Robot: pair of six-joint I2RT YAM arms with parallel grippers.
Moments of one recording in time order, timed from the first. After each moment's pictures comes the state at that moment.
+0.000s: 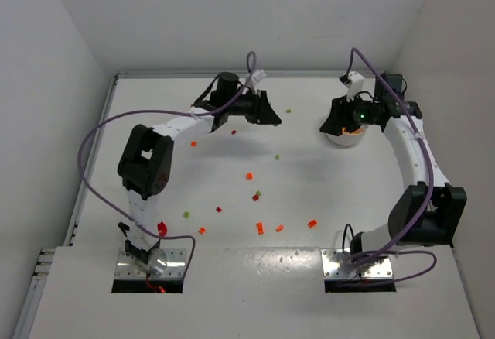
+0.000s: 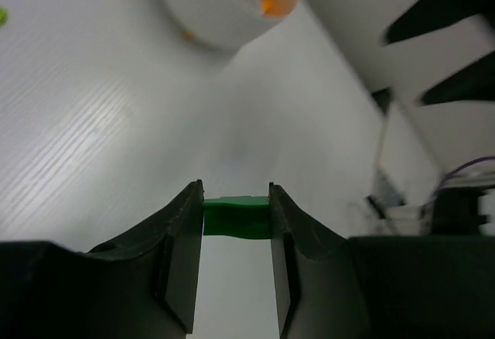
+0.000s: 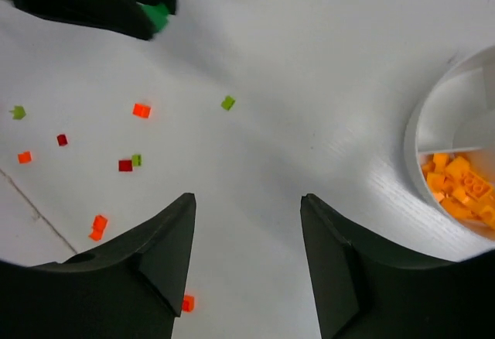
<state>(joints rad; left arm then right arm) -0.50 2.06 1.56 0.01 0.72 -0.37 -0.11 1.48 1.29 -0.76 -0.70 -0.33</state>
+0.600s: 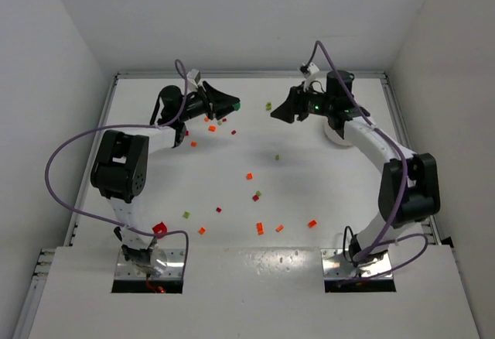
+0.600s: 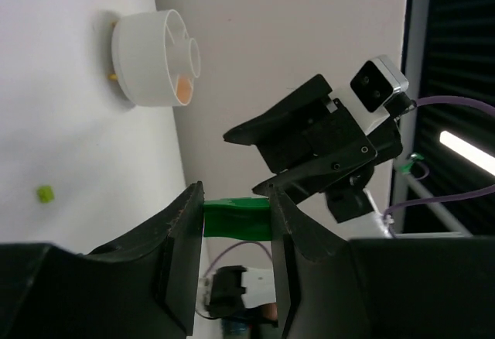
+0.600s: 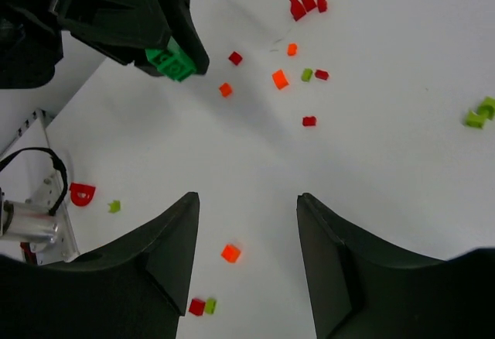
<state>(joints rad) -0.19 1.87 1.08 0.84 0.85 -1.43 0.20 1.61 1.15 0.03 -0.79 0.15</state>
